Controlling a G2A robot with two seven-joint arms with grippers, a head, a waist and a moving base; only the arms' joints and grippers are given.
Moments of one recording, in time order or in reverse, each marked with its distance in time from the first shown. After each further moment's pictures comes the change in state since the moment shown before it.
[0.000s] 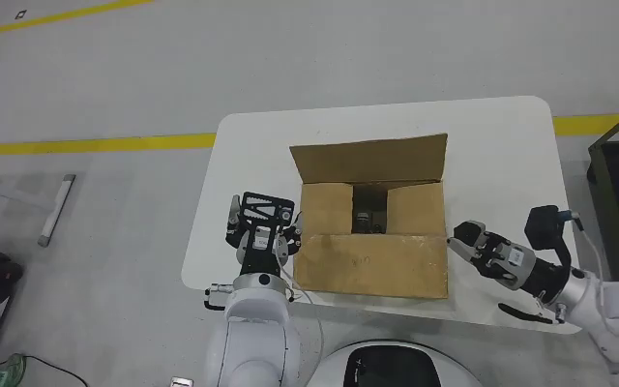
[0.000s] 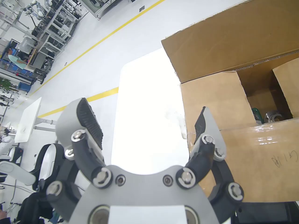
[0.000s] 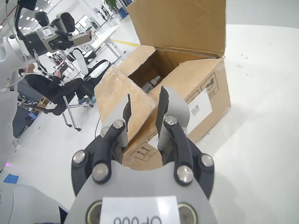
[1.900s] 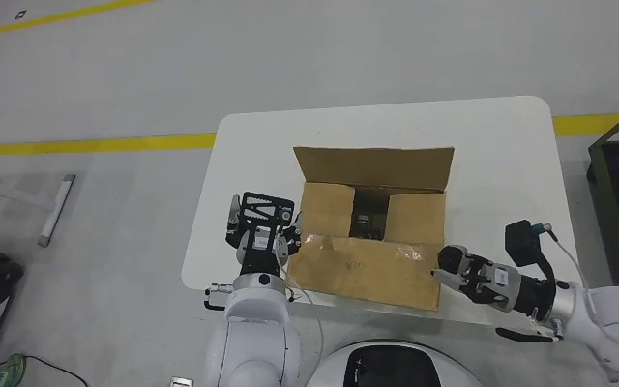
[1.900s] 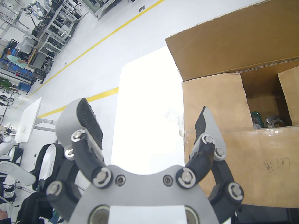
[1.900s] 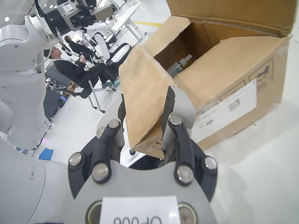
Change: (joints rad) left arm 0.000 0.000 0.000 0.000 0.000 0.000 0.000; right arm -0.038 0.038 -0.034 -0.032 0.199 -0.036 0.176
